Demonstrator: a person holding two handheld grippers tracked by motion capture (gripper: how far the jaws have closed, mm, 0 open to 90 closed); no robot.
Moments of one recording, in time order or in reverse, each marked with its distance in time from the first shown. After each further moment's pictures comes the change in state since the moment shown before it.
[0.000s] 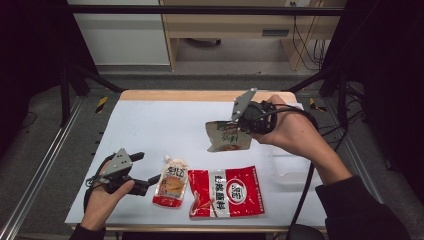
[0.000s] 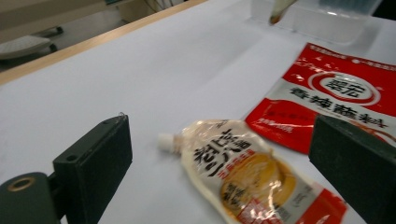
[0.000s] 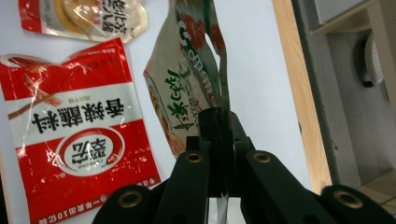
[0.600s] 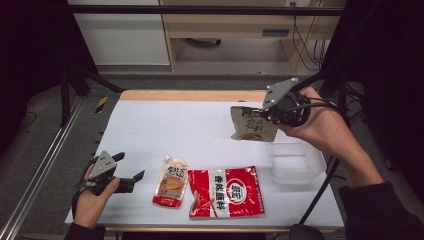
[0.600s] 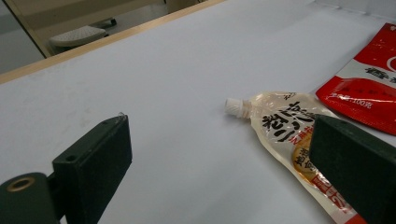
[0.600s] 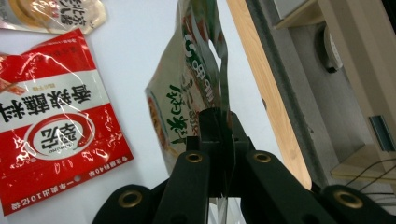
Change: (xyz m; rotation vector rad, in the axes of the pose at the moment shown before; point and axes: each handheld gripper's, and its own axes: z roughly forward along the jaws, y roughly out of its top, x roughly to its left) left arm 0.025 -0.026 -0.016 0.019 0.167 -0.008; right arm -0.020 -0.046 -0.038 -0.042 -0.112 0.090
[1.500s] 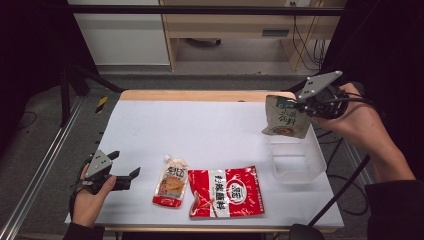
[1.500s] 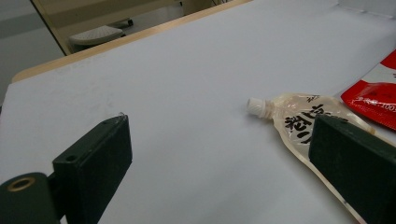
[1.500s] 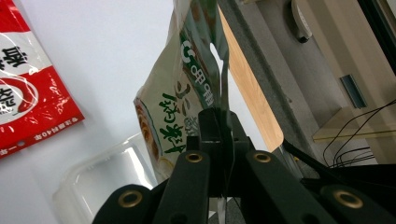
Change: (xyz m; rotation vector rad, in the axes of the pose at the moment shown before) left arm 0.008 -0.004 -0.003 -0.012 0.059 -0.024; right arm -0.042 -0.069 -0.016 0.030 -0.100 0.111
